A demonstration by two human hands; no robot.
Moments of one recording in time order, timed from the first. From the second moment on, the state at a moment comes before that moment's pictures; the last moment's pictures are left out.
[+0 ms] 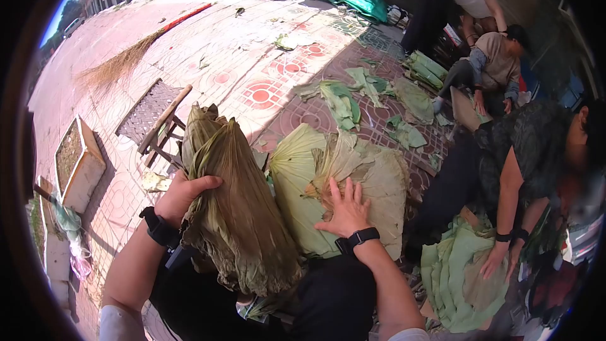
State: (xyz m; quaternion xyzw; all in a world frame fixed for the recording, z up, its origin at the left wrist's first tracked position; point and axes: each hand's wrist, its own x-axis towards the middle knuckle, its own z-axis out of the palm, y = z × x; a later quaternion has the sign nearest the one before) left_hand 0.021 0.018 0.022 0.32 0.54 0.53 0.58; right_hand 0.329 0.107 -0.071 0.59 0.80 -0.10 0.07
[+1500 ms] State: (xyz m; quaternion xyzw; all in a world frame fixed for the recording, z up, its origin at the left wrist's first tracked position) left_hand 0.055 0.008 0.038 0.35 0.52 0.53 0.57; right_hand 0.559 -0.049 0.042 0.45 0.26 -0.42 -0.74
